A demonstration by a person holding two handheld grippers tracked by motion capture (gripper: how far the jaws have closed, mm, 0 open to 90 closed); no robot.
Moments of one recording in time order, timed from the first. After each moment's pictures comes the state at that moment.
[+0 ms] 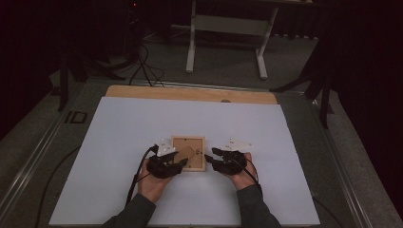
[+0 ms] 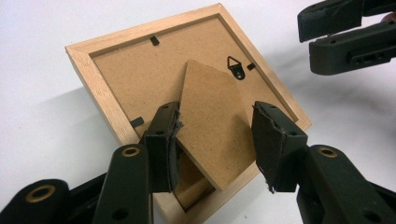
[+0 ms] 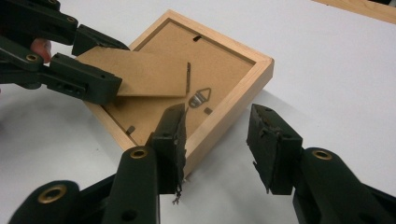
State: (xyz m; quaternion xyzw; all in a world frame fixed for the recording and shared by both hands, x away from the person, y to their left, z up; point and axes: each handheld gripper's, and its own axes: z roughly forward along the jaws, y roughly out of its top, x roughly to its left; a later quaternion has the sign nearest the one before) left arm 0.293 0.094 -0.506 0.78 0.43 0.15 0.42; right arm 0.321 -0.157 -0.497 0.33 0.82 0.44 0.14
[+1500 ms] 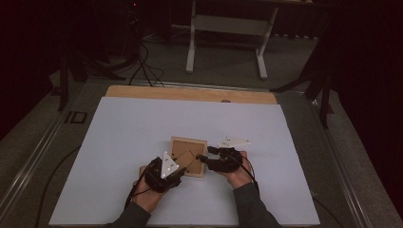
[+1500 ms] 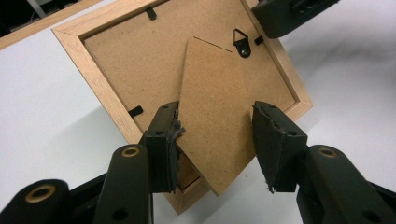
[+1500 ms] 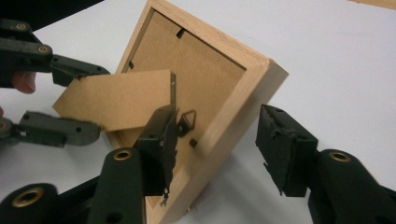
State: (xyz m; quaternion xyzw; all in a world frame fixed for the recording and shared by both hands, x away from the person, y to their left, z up) left arm 0.254 0.089 -0.507 0.82 0.34 0.25 0.39; right arm 0.329 -0.146 -0.496 0.33 0.82 0.46 0.10
